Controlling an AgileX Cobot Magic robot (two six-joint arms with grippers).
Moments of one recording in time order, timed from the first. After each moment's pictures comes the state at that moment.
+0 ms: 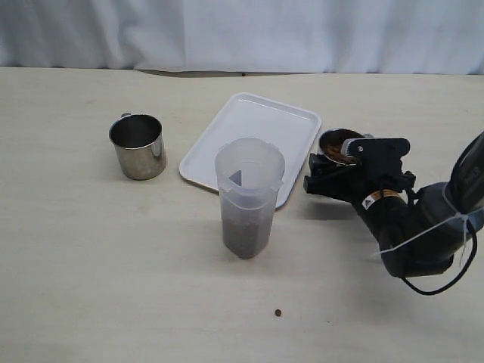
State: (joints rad) left arm -0.11 0.00 0.00 -0.16 0.11 0.08; right arm 0.49 2.21 -0.63 0.27 -1.15 0.01
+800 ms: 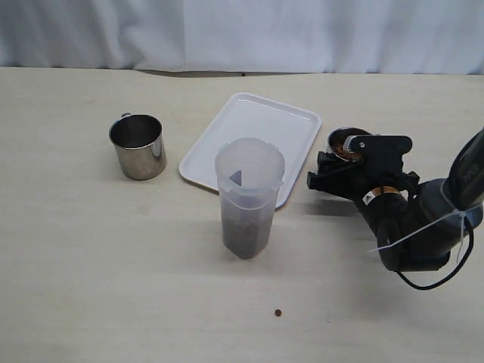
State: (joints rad) left arm -0.11 0.00 0.00 -0.16 0.11 0.08; right arm 0.49 2.21 -0.65 0.32 -1.11 -0.02
